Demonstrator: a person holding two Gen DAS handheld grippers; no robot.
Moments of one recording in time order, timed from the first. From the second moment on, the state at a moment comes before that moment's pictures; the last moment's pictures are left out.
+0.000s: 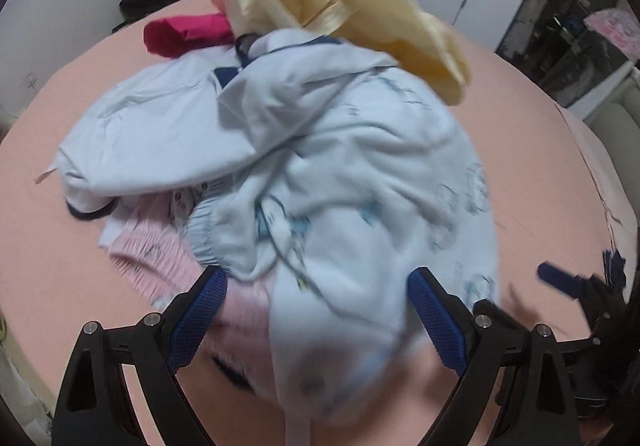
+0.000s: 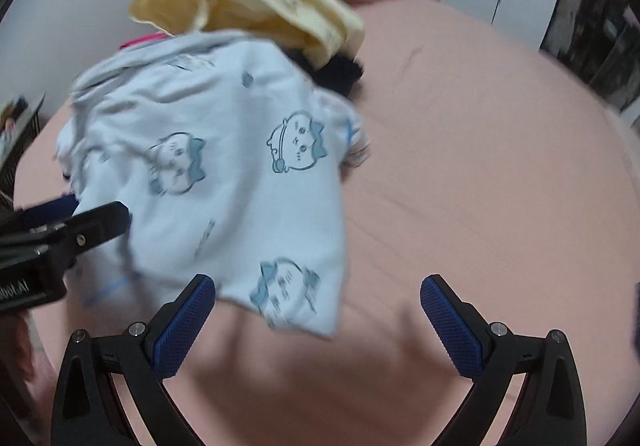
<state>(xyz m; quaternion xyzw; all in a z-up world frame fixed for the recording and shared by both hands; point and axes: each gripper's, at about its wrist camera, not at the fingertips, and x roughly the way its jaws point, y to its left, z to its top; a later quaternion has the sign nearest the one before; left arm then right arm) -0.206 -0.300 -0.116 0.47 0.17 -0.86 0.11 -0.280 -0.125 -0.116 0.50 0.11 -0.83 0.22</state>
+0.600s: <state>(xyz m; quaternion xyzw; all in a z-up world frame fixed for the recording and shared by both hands) -0.161 -0.266 -0.070 0.44 0.09 -0.89 0.05 -0.230 -0.081 -0.068 0.44 0.12 -0.85 0.27</state>
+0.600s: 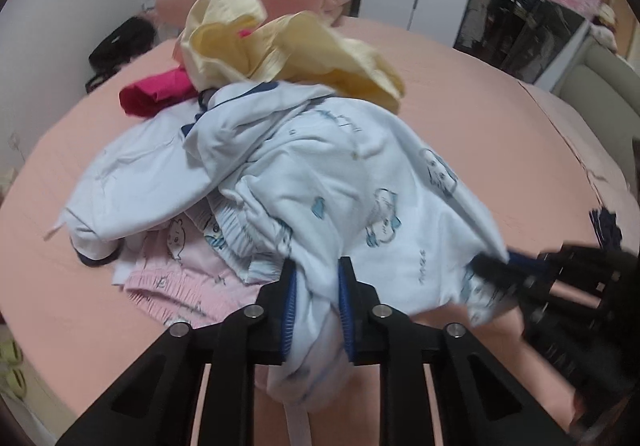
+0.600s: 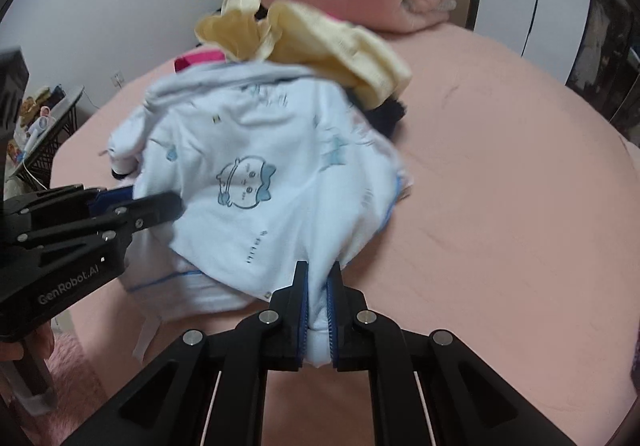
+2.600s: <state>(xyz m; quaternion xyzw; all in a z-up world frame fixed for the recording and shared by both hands) -0.154 -0.082 -0.120 0.55 0.09 -0.83 -0.10 -0.154 0.059 -0.074 0.51 0.06 -0.84 0.18</state>
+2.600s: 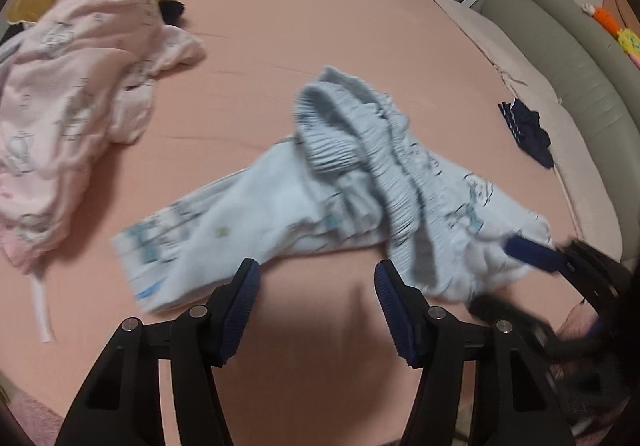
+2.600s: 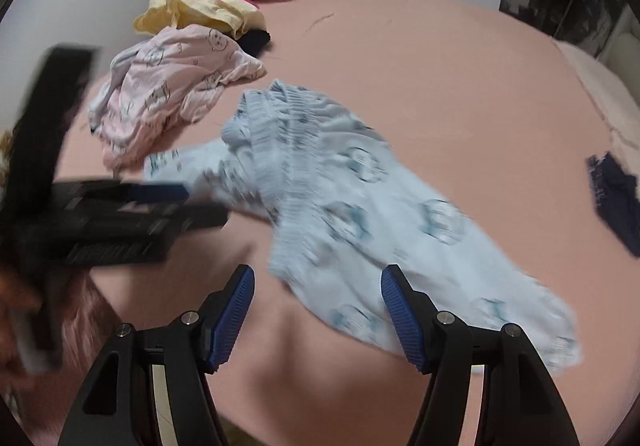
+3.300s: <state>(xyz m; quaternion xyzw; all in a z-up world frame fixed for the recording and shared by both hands) -0.128 -0.036 -0.114 0.53 0.08 -0.82 -0.21 -0.103 0.231 -0.064 0.58 0.07 -0.81 0.05</state>
